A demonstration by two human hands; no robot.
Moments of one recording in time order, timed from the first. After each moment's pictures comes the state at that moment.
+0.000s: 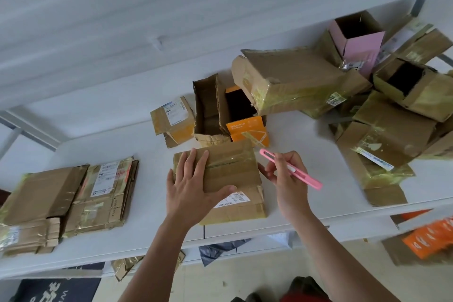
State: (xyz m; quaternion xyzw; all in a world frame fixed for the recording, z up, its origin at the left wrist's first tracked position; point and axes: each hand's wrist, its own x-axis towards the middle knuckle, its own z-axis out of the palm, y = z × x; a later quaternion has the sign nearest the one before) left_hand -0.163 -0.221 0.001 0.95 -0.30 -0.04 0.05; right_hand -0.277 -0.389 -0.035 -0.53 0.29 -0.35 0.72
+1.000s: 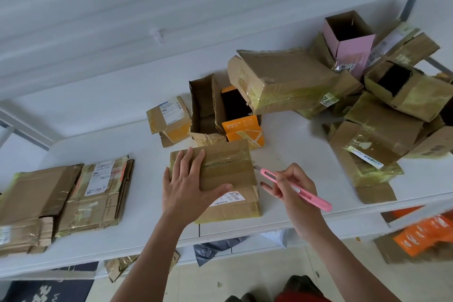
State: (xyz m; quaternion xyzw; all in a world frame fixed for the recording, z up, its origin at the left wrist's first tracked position) left_hand -0.166 -0.221 0.002 0.95 -0.30 -0.03 0.06; right_hand -0.326 -0.391 -0.038 -0.57 0.21 -0.28 0.74
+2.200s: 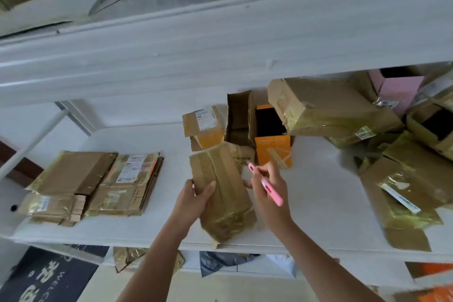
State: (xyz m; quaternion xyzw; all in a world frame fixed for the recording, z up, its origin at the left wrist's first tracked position) left_hand -0.163 -0.180 0.021 0.84 0.03 -0.22 0.50; right_hand -0.235 -0.346 -0.025 -0.75 0.12 -0.34 0.55
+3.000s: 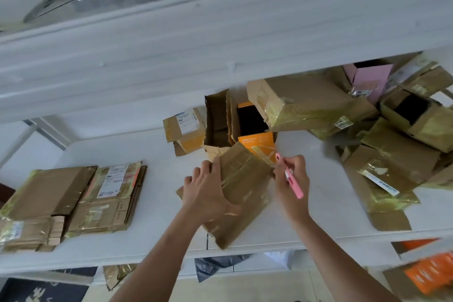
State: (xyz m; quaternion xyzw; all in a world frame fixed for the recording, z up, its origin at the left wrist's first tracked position) left_hand -0.156 -0.240 0.031 0.94 -0.31 -0.12 0.04; right_hand -0.253 -0.395 -0.035 -0.70 0.24 -0.45 0.51
